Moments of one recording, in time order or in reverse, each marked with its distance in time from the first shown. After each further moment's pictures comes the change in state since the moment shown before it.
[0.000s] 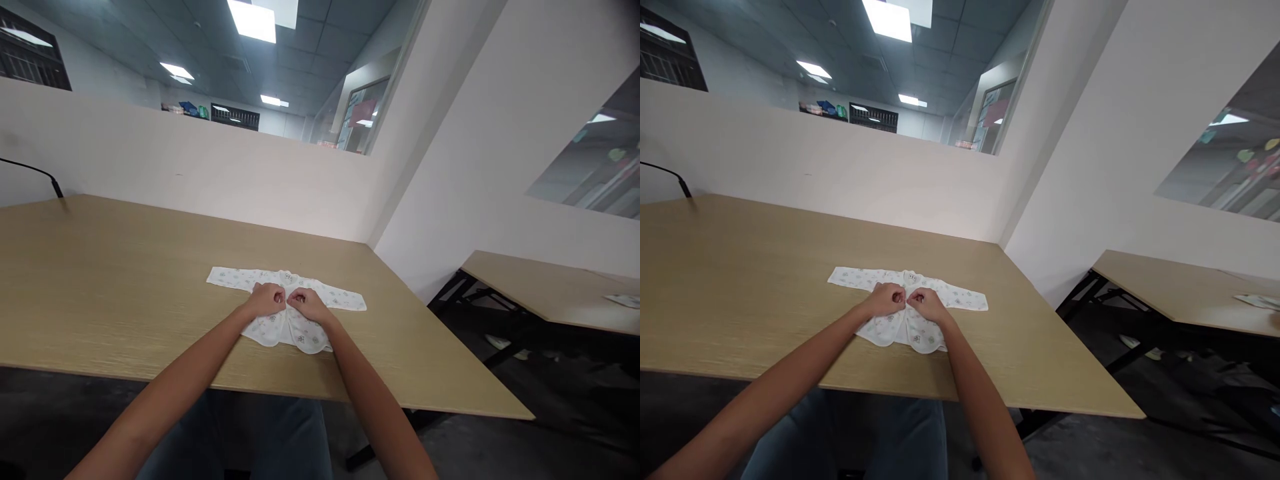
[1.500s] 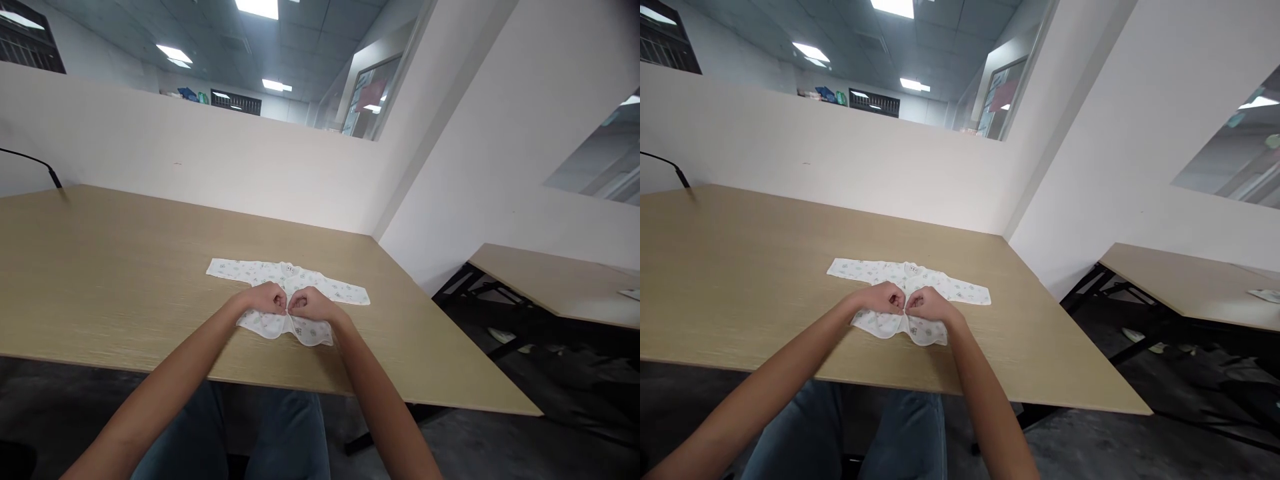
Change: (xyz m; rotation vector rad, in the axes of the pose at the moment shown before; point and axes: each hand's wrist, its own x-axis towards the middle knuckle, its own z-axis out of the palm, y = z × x) left_hand -0.008 0.005 -0.024 -0.275 -0.473 0.059; right_hand -0.022 -0.025 -0.017 0.038 -0.339 -0.008
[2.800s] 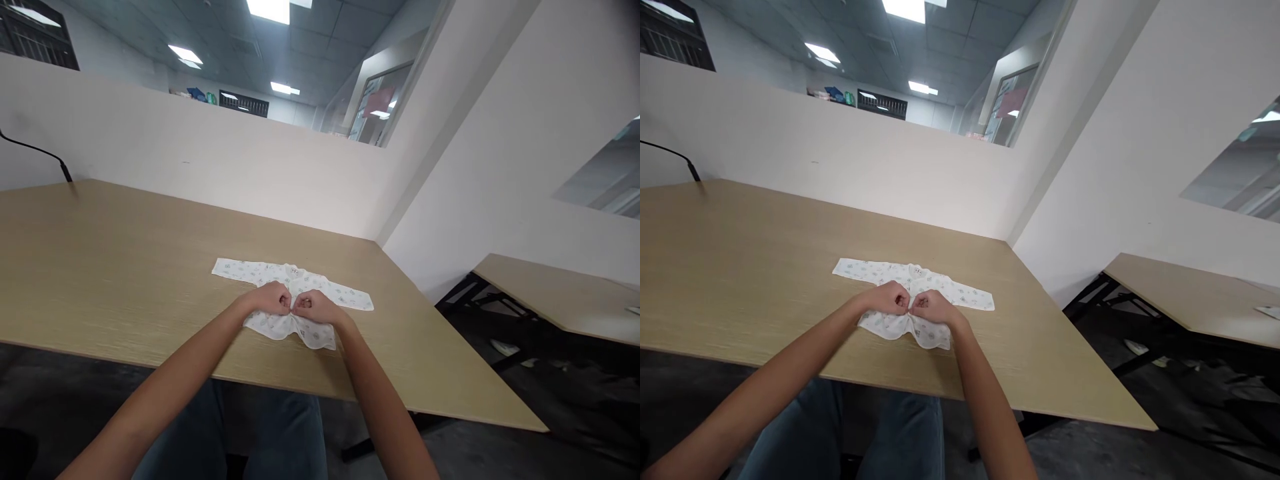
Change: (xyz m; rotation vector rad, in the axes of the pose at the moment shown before) left_hand 0.001 -0.001 0.005 0.060 0.079 0.033; right_hand 0.000 -0.005 -0.002 -0.061 -0.013 0.037
